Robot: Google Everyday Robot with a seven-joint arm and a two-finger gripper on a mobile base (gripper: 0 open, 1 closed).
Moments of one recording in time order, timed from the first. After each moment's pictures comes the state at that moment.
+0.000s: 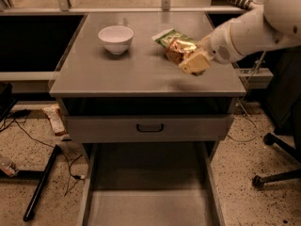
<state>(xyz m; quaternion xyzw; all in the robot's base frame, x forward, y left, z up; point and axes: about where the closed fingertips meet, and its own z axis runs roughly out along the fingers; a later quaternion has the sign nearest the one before) 0.625 -0.116 0.918 -0.47 0.78 0.11 0.40</state>
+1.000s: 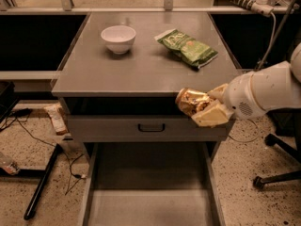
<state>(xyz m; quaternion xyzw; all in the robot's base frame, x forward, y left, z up) 0.505 -0.142 0.847 -0.49 0.79 0.14 0.34</state>
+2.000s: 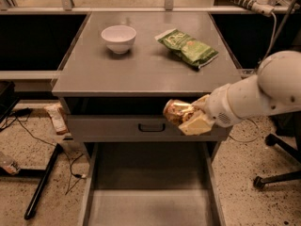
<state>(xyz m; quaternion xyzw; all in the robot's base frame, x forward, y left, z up) 0.513 -0.116 0.799 -0.51 0.78 0.15 0.32</state>
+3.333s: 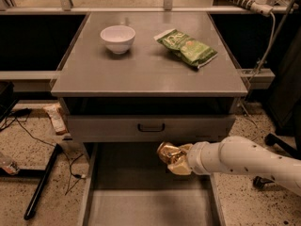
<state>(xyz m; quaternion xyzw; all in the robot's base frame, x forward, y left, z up) 0.507 -0.100 0.591 -0.48 0.80 0.13 0.34</state>
